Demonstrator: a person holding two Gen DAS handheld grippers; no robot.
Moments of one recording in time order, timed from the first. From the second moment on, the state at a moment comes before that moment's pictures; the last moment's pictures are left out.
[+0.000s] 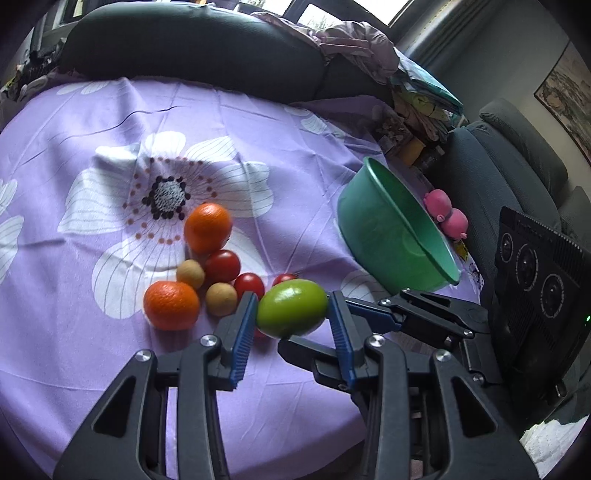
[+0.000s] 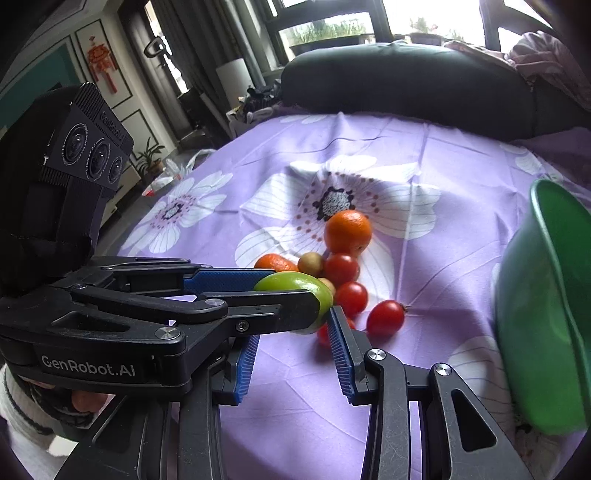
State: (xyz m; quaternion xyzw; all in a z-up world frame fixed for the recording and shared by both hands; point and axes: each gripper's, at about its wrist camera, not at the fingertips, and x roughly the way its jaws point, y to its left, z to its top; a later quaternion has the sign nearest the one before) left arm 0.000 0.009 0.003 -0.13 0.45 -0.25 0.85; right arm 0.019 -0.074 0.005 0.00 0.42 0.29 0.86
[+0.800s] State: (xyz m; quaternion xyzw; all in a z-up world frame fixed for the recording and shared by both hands) left arm 0.061 -0.153 0.020 -0.05 0.45 -0.38 0.81; right arm 0.020 -0.219 0.044 0.06 0.37 0.13 0.92
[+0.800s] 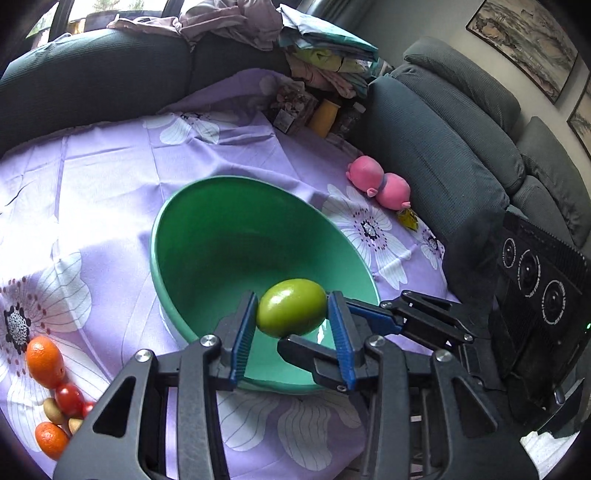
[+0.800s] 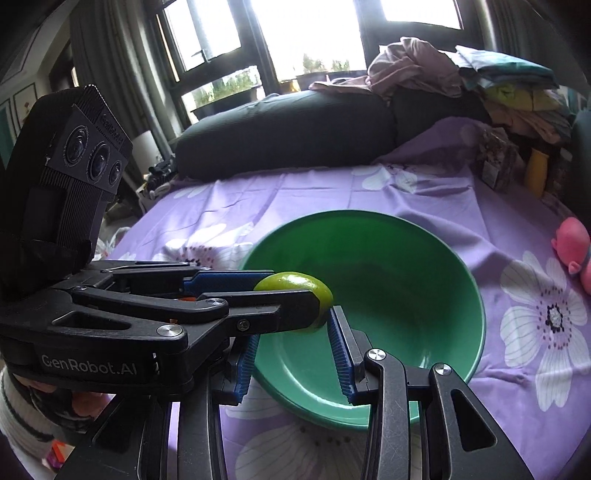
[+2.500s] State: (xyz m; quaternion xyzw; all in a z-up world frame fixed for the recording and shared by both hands) left arm -0.035 0.095 0.016 -0.13 0.41 -0.11 0.90; right arm 0.022 -0.032 0.006 -0.02 0.43 0.33 0.84
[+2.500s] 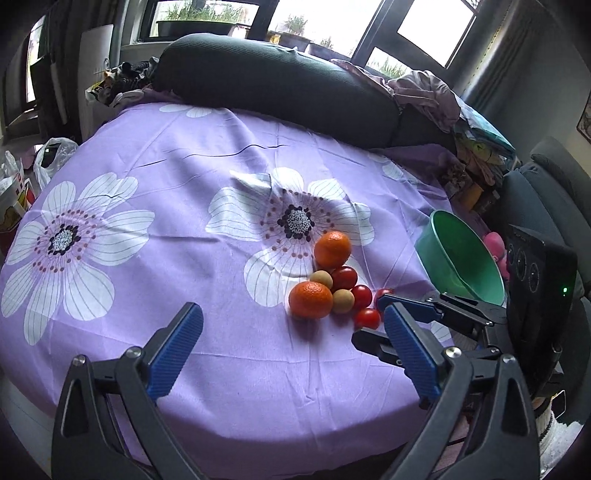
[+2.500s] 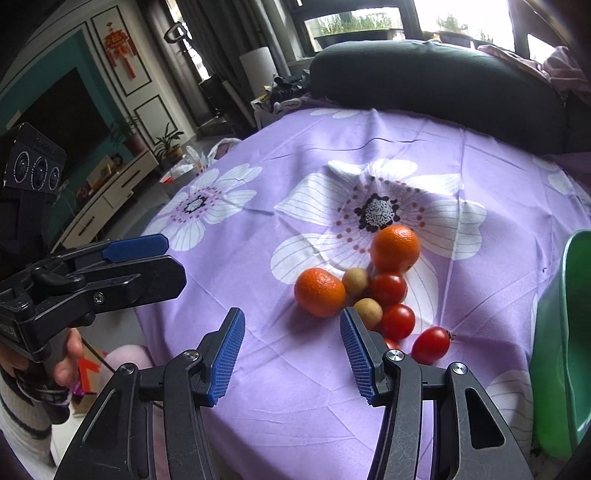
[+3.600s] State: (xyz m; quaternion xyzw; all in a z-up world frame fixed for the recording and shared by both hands) left arm 0.036 0.067 -0.047 -0.12 0.48 -0.20 0.84; right arm 0.058 0.002 -0.026 -0.11 0.45 0.32 0.83
